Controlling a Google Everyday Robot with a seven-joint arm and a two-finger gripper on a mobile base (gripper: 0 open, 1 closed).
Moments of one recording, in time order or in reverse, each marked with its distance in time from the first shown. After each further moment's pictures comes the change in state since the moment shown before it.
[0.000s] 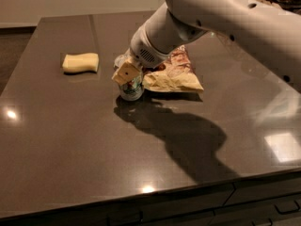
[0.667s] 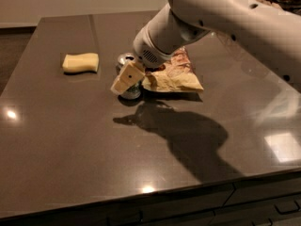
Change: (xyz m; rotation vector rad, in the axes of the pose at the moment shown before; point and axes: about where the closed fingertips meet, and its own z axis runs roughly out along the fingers) arm 0.005 -0.002 0.001 -0.013 0.005 -0.010
